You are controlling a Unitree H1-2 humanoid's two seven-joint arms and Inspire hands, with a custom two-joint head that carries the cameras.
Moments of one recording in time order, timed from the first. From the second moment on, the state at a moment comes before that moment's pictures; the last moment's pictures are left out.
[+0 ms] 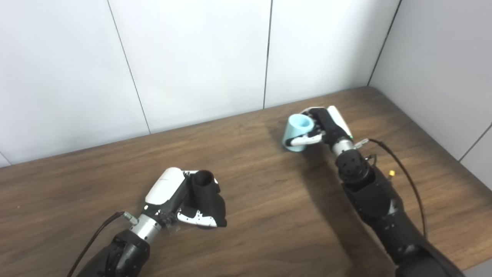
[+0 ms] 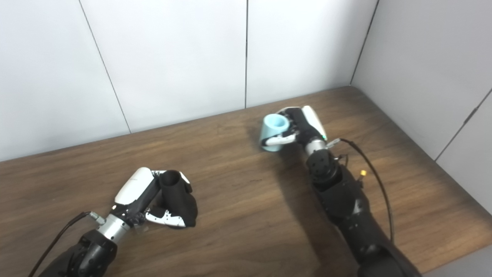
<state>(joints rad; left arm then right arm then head) -0.57 0.26 -0.74 0.58 0.49 -0.48 0.21 -0.40 -0.39 -0.03 0.24 -0.27 0.23 -0.09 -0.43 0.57</state>
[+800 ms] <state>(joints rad) -0.57 0.20 -0.68 0.60 0.56 -0.48 0.19 -0.46 -0.32 0.05 -0.31 -0.18 0.47 0.25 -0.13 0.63</state>
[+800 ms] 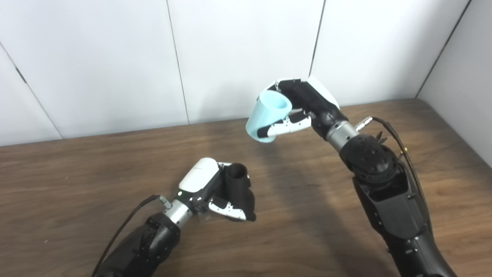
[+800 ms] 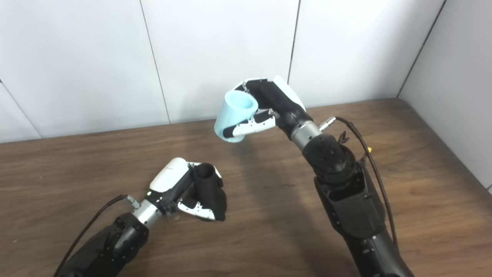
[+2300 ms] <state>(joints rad) -0.57 0.17 -0.64 0.62 0.60 -0.48 0.19 -0.47 -0.29 0.16 -0.30 -0.31 0.47 0.48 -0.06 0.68</state>
